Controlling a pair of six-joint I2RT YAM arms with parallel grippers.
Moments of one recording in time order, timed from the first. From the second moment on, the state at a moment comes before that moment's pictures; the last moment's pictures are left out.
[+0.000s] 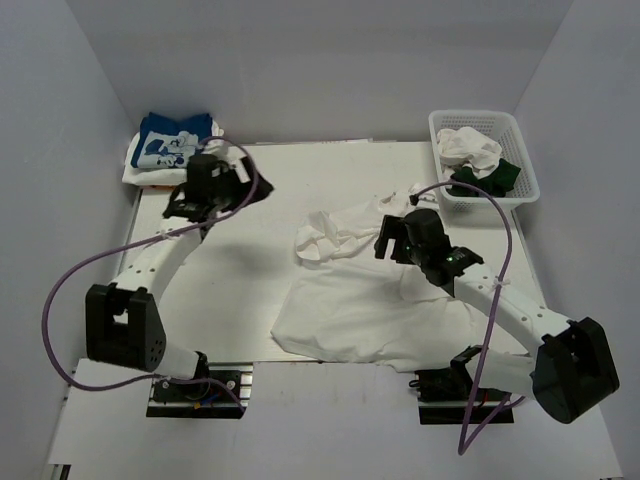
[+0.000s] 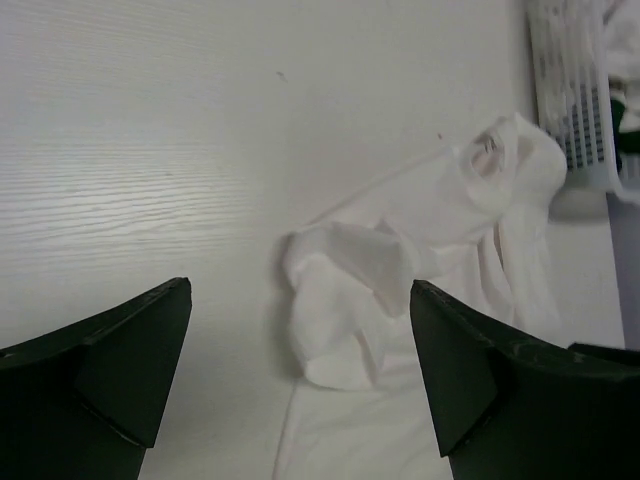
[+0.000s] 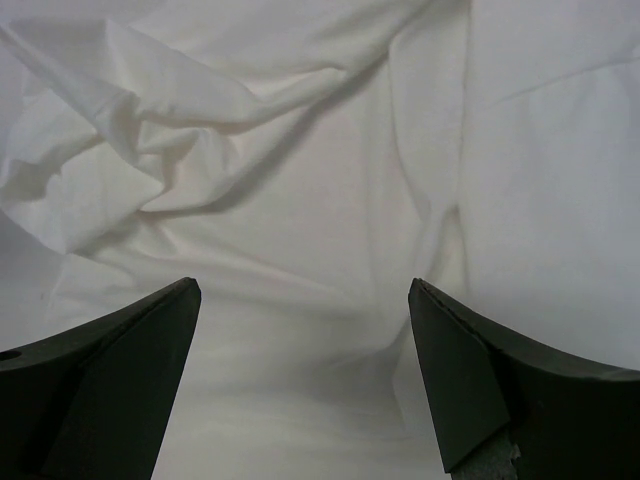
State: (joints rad) left arm -0.15 1.42 1.08 -0.15 0.20 -0.51; right arm 0.56 1.17 0.75 -0.24 0.18 0.49
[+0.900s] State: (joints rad) left arm -0.57 2.17 1.86 -0.60 -0.20 -0.35; right arm 0.42 1.59 0.91 -0.41 0.35 0.54
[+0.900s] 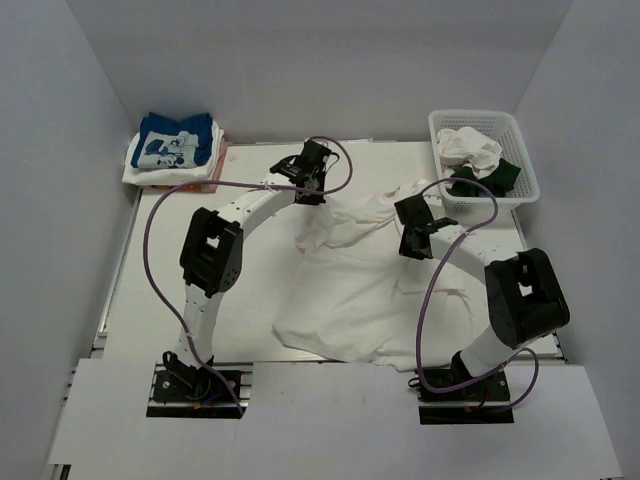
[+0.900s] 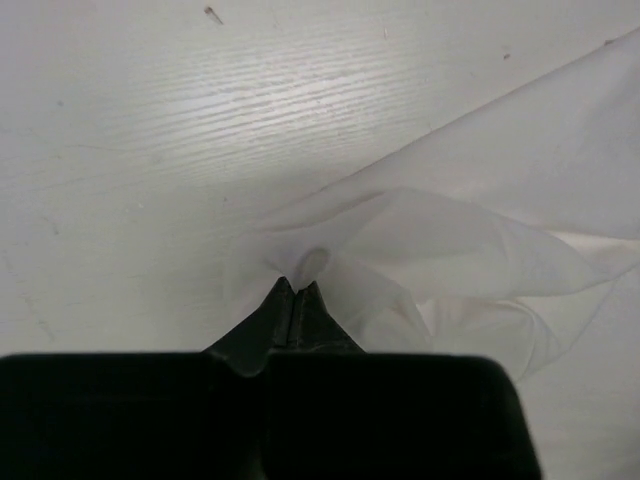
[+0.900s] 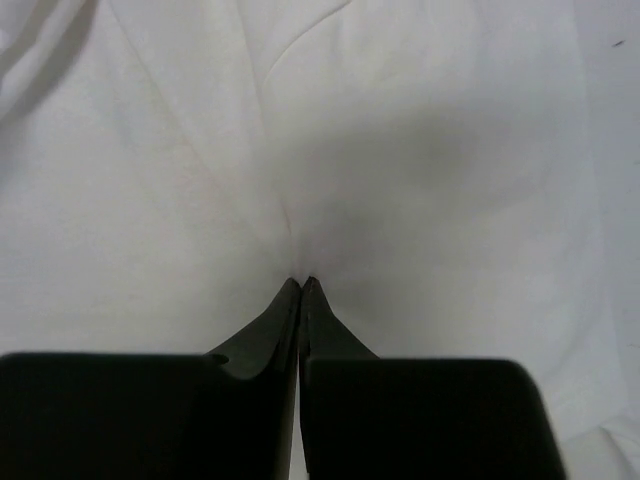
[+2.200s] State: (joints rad) left arm -0.56 0.95 1.41 -0.36 -0.55 -0.44; right arm 0.41 1.12 1.54 -0.38 0.11 0.05
